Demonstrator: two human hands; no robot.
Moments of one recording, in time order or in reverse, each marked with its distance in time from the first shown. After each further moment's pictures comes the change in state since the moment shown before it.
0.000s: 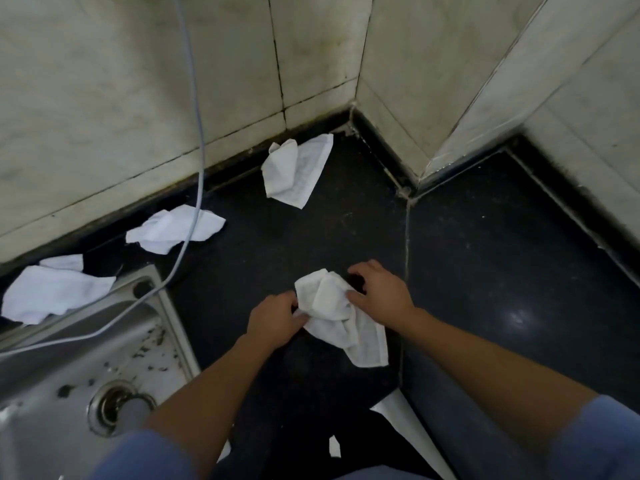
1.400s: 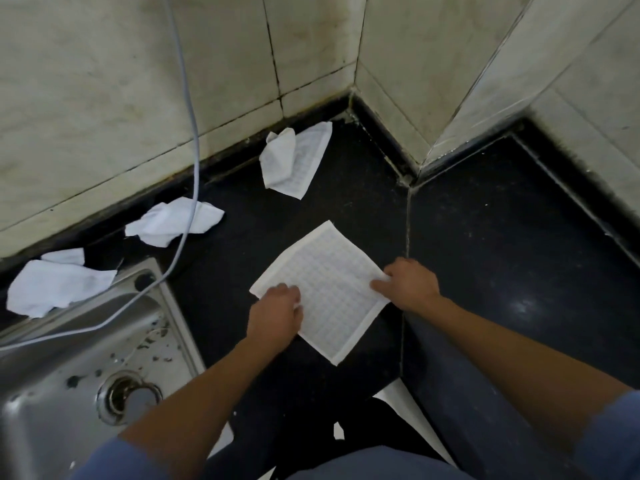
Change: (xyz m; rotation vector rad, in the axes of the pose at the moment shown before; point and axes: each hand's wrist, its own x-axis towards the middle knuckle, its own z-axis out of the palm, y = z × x) left_hand -0.016 0.003 0.007 0.141 0.164 0.088; right_hand -0.001 0.037 -0.017 -0.160 -0.058 0.186
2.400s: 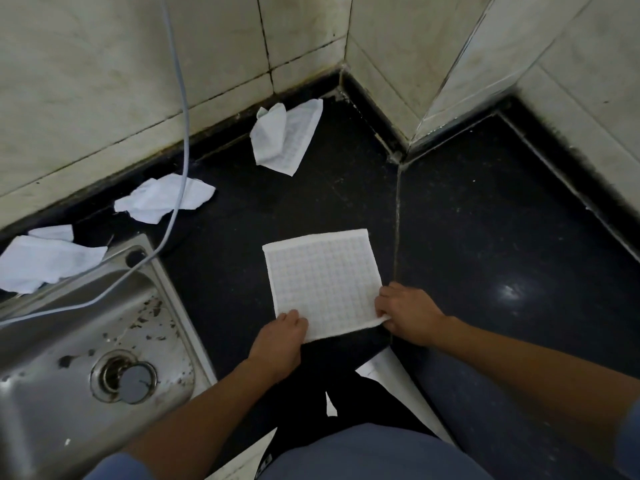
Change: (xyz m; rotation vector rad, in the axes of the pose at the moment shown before) left_hand -0.072 0.011 0.033 0.227 -0.319 0.237; right_hand -0.074 0.029 0.043 -0.312 -0.060 -0.517
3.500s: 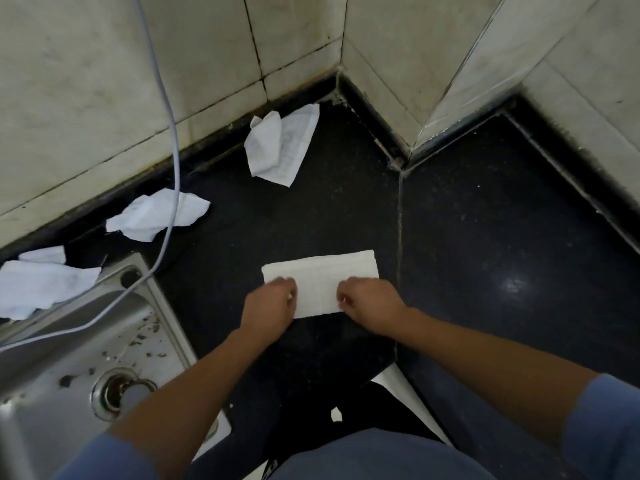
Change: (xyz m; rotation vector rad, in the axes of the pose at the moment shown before) left_hand 0.060 -0.037 -0.047 -0.211 0.315 -0.177; right_hand 0.067 -0.029 -0.024 0.225 0.044 0.135
